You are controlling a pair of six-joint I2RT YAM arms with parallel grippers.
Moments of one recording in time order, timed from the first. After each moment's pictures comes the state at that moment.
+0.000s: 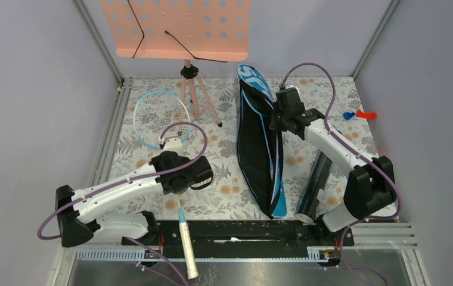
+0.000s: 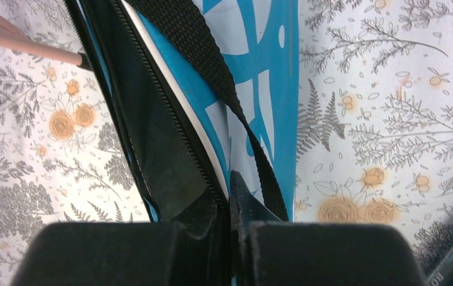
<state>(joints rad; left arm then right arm) -1.06 1.17 1.09 -1.46 -0.69 -1.35 0.44 1.52 1.21 -0.49 0.14 0.48</state>
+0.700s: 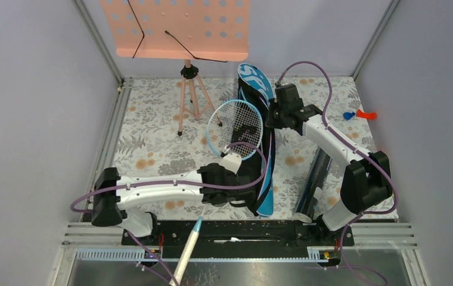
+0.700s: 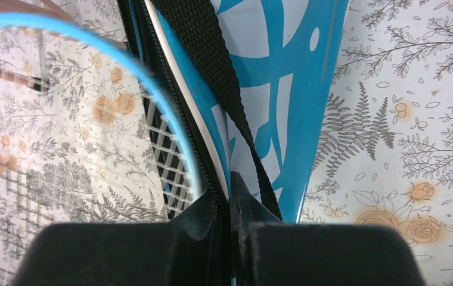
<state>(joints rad) -1.38 1.48 1.29 -1.33 -0.60 -1.02 0.42 1.59 1.29 -0.50 0.00 0.50</state>
